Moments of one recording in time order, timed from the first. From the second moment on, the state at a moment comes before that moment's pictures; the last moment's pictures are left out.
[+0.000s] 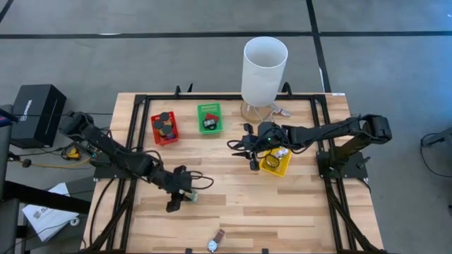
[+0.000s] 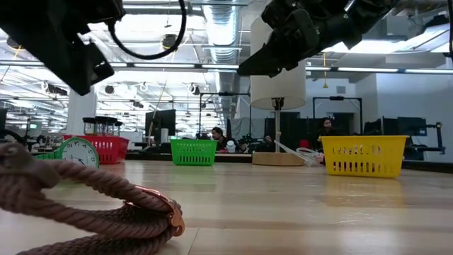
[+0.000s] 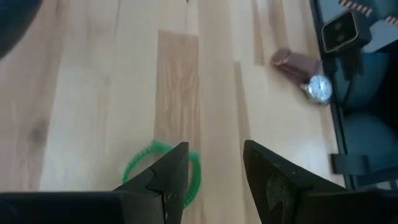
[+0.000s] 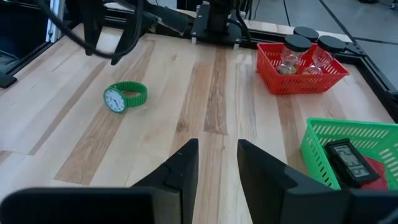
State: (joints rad) left arm -0.49 1.27 0.69 -0.27 -0.06 -0.53; right arm -0.05 1.49 0.83 0.21 -0.13 -0.17
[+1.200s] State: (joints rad) left arm -0.57 1.52 0.63 -0.13 -0.10 -0.47; right arm -0.05 1.49 0.83 0.21 -0.13 -0.16
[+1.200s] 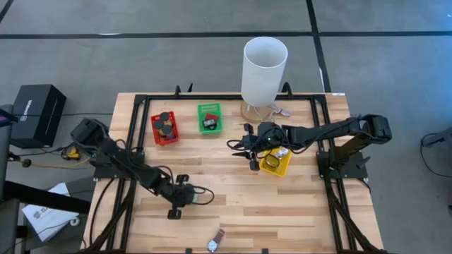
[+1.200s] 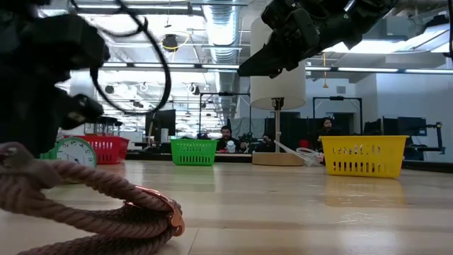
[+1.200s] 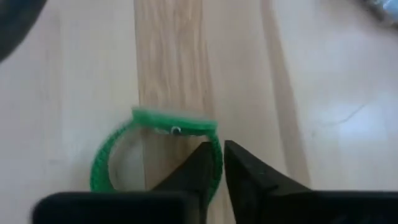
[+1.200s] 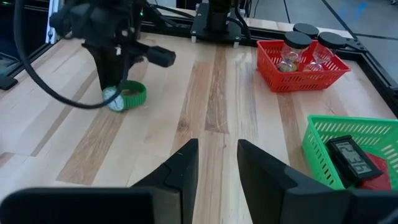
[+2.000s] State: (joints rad) left arm -0.56 1.27 0.63 -0.11 -0.60 -0.24; right arm -0.05 1.49 0.83 0.23 -0.13 -0.16
